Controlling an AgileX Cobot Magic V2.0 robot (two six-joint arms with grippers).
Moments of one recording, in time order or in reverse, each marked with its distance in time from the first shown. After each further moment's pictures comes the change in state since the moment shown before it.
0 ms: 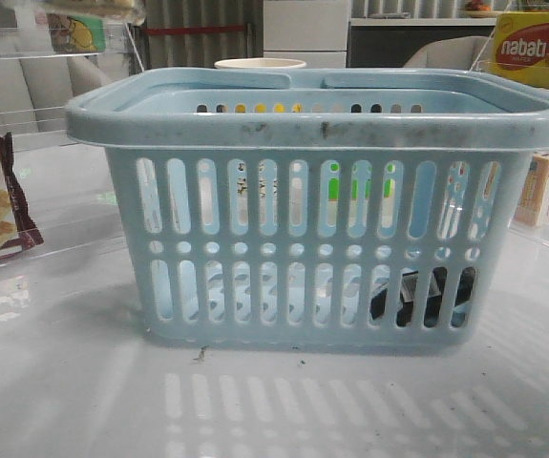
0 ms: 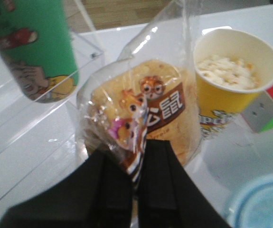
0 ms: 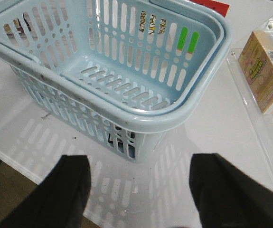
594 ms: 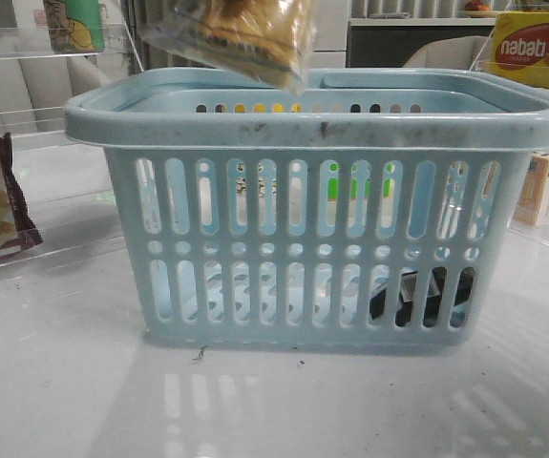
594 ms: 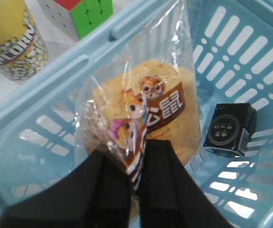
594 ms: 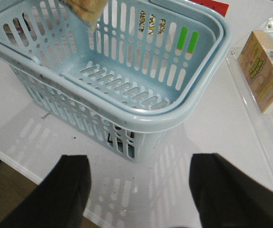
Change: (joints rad) left arm -0.343 0.036 -0.004 -0.079 0.287 0.146; right arm 0.000 0.000 0.000 0.000 0.000 0.000
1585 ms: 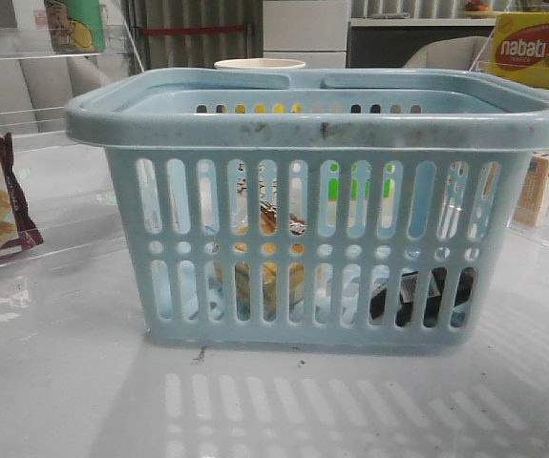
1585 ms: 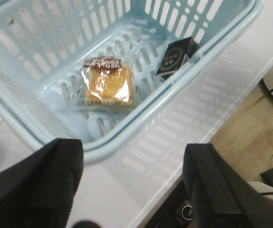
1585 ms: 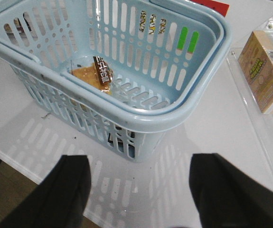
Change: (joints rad) left arm -0.020 -0.571 0.544 -0.020 -0.017 -0.017; right arm 0.000 0.000 0.000 0.000 0.000 0.000
